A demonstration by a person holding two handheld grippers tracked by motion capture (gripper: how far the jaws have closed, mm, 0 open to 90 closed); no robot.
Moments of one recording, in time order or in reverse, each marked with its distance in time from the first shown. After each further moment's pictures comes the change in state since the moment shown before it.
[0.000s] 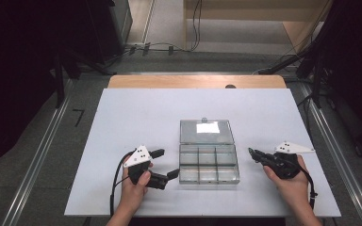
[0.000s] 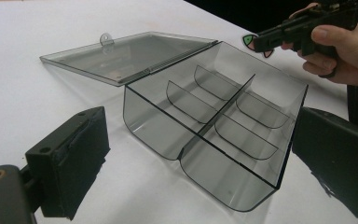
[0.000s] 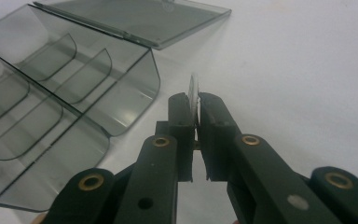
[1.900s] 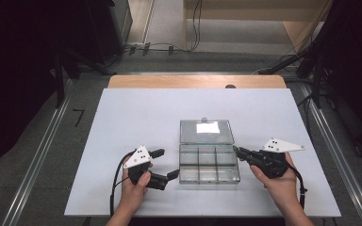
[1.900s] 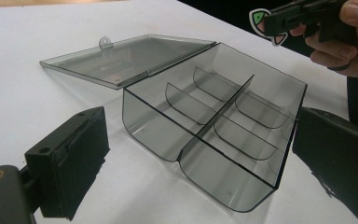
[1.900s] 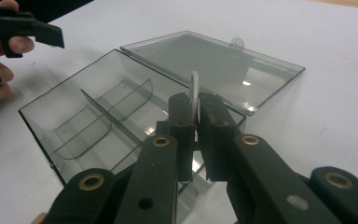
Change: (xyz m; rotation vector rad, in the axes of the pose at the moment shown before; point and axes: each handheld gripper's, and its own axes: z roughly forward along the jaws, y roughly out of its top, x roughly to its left) left arm -0.001 0.000 -0.001 -0.006 0.000 0.017; right arm 0.044 0.030 0.004 -0.076 0.140 -0.072
